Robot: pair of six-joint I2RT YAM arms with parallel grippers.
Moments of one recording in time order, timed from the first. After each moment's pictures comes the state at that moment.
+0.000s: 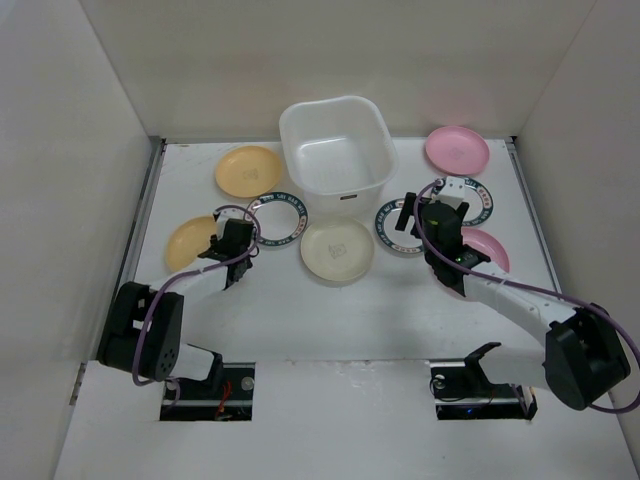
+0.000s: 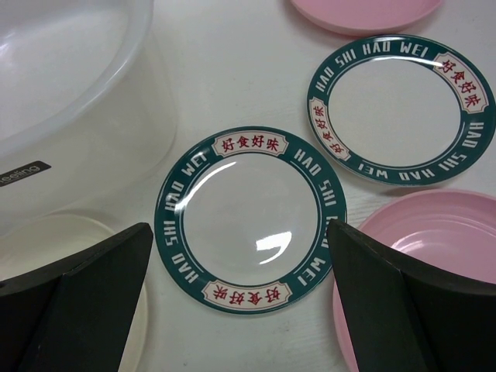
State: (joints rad) left arm -0.30 1.38 0.59 -0.11 -0.46 -0.39; right arm 0.50 1.23 0.69 0.17 0.58 0.34
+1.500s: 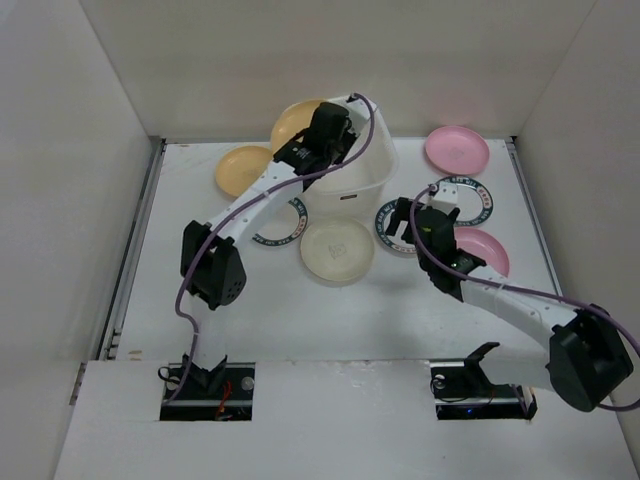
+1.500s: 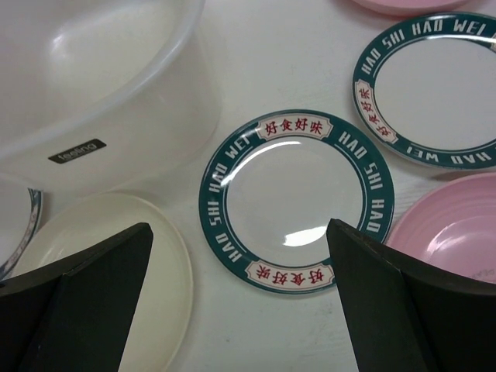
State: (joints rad) left arm -0.63 1.97 1.95 -0.43 -0.22 0.20; right arm 0.57 1.21 0.68 0.17 0.58 0.42
